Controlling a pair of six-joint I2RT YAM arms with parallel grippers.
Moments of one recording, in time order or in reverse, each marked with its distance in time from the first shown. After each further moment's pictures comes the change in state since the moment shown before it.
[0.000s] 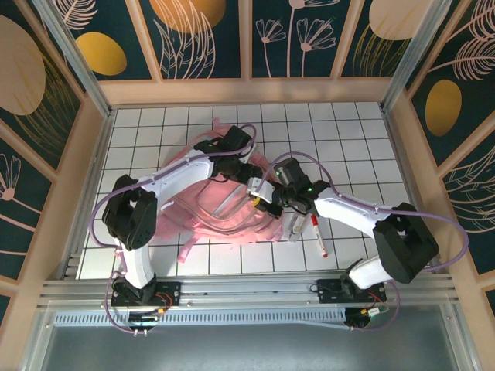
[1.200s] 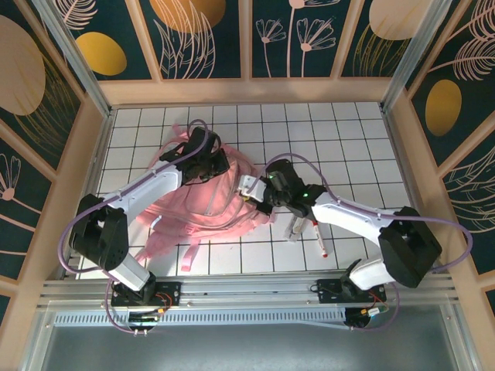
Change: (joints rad) left arm 0.174 -0.266 -0.306 0.268 -0.034 -0.565; right arm 0.125 -0.018 0.023 0.109 0.153 0.039
